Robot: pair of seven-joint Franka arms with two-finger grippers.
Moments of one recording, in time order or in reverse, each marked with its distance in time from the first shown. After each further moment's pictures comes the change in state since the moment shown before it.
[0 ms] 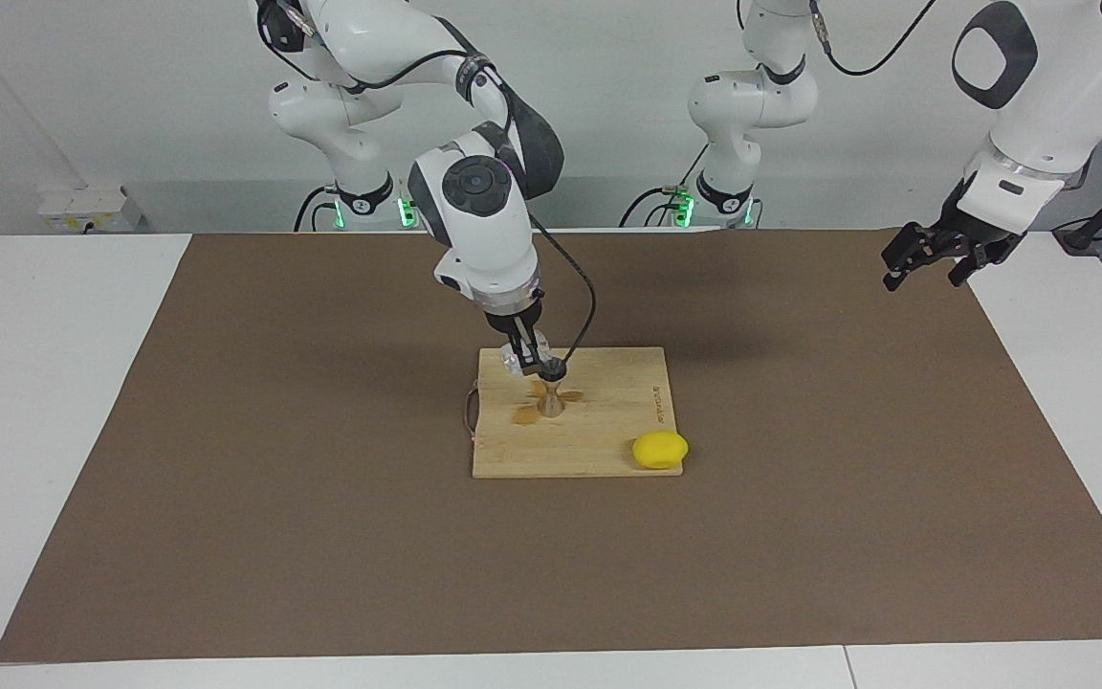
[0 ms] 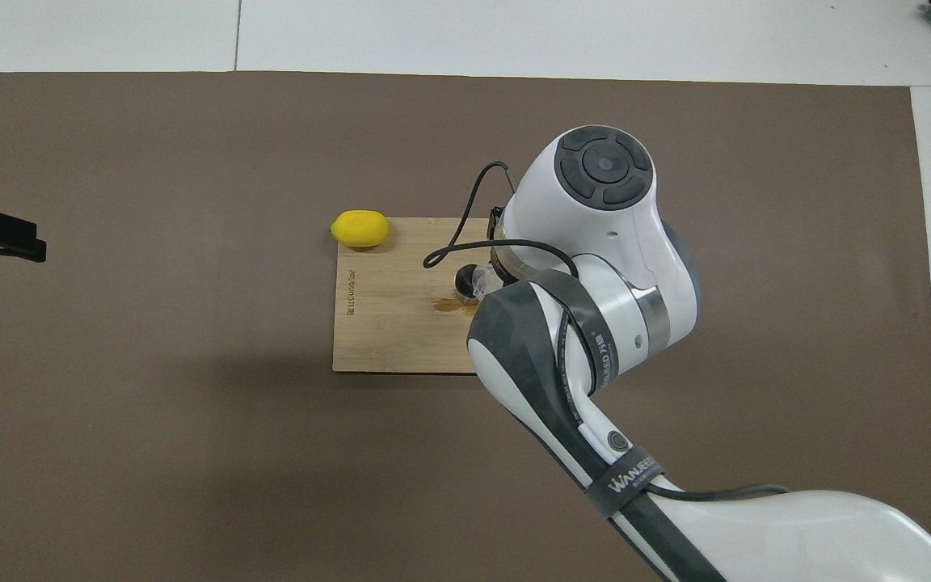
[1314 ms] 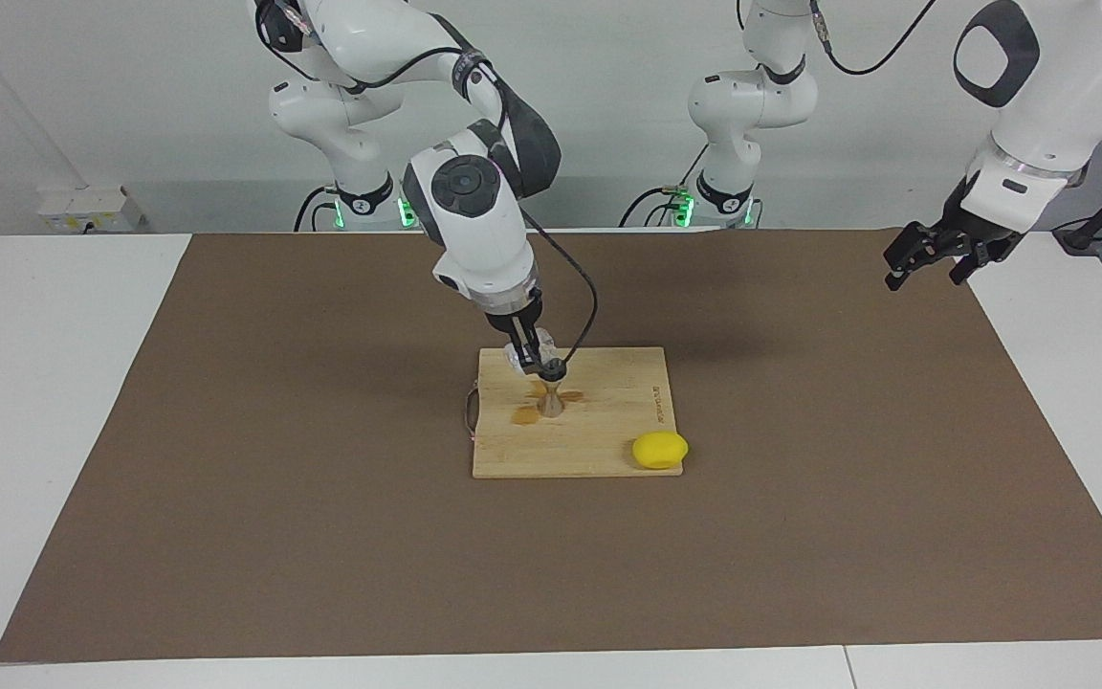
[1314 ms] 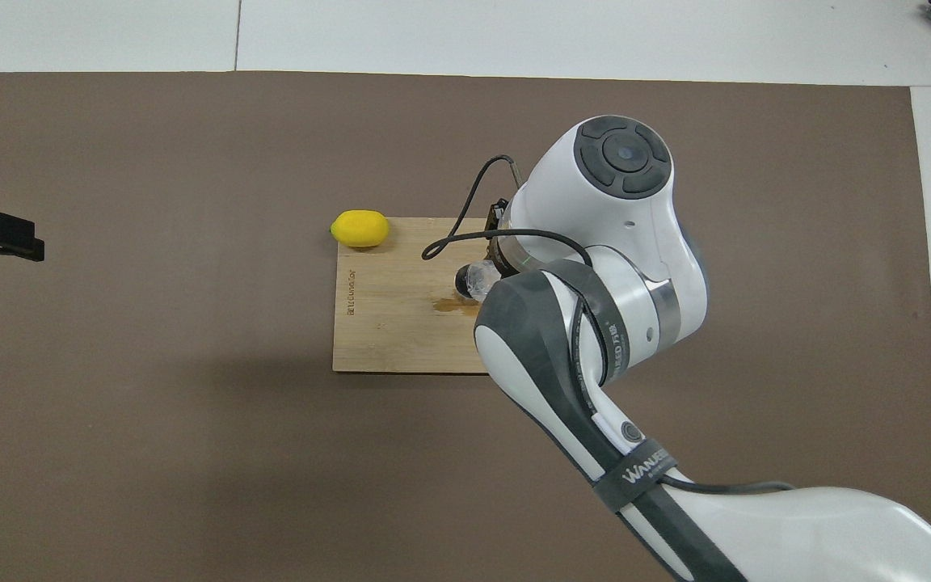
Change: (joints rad) left arm 0.002 -0.002 -0.002 0.000 0.000 0.000 -0.013; right arm -0.012 0.000 -0.004 0.011 0.076 0.002 0.007
